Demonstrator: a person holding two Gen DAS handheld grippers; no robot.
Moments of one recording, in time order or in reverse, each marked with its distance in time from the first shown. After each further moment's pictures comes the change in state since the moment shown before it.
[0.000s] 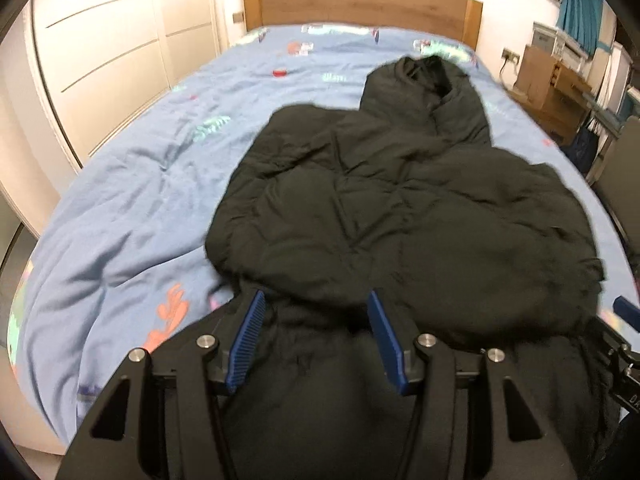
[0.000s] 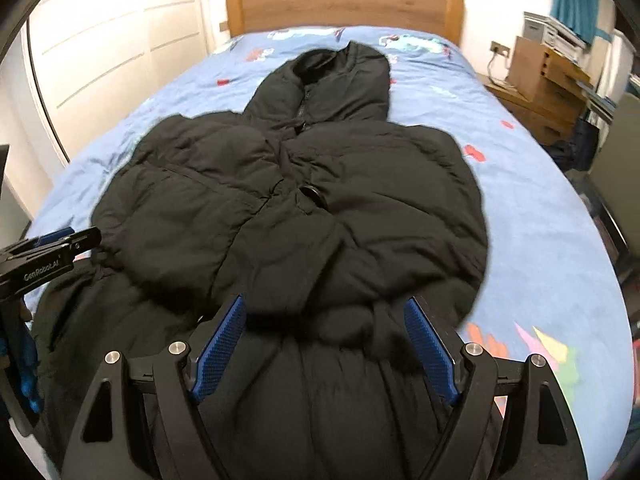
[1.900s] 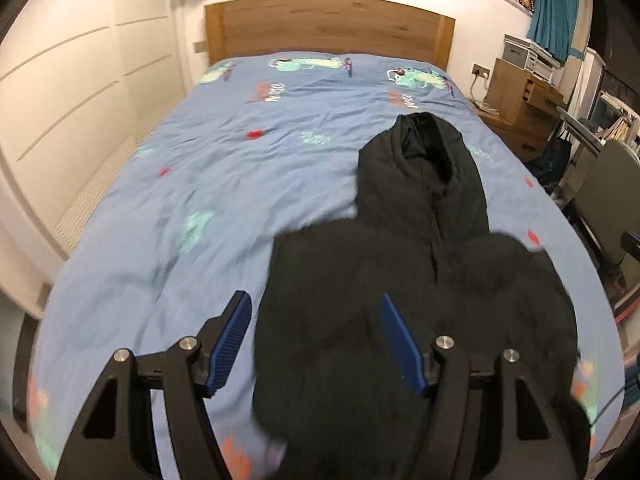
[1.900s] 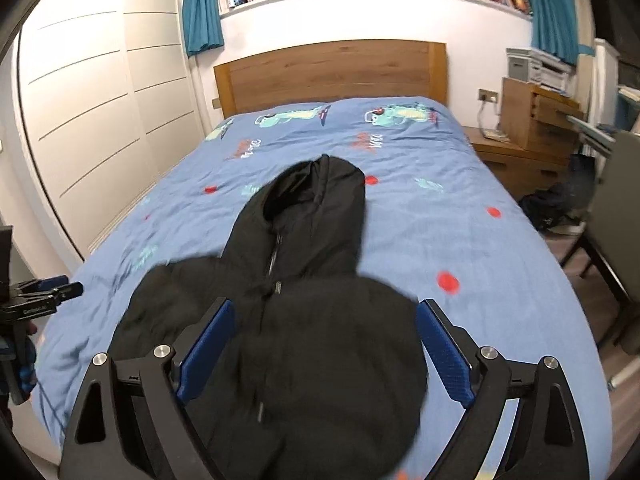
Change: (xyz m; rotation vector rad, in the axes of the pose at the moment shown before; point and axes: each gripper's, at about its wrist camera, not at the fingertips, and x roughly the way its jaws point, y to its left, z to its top) left arm 0.042 0.048 0.192 0.102 -0.023 -0.141; right arm -0.008 -0.076 0.182 0.066 -0.210 0.069
